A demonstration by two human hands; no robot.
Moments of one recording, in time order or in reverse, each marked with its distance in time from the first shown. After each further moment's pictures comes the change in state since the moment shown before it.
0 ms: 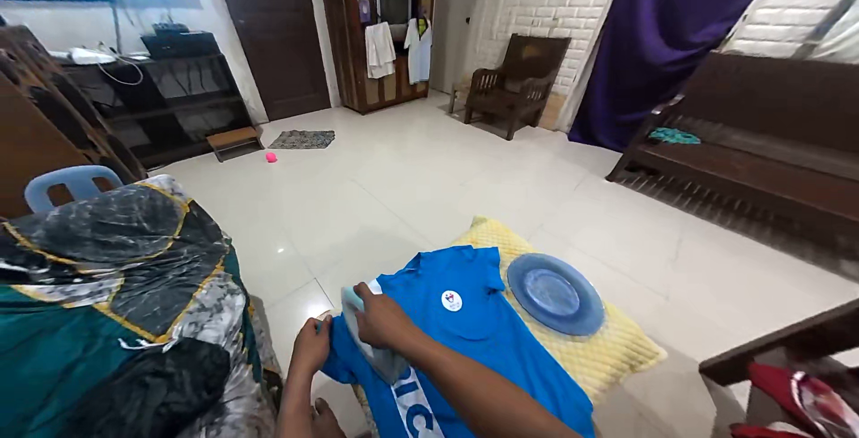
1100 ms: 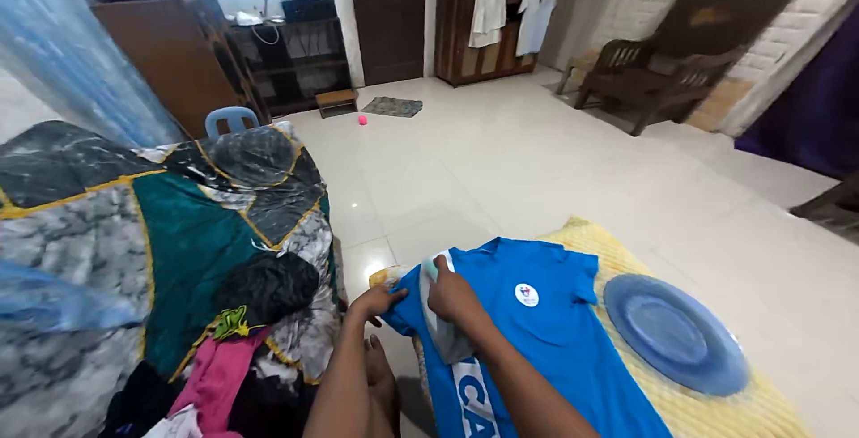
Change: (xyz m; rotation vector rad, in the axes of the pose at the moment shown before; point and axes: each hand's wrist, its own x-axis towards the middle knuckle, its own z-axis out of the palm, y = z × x) left_hand -0.001 -0.028 -0.020 0.062 -0.434 -0.184; right_hand -0.011 -0.019 0.013 -0.096 -0.049 0.178
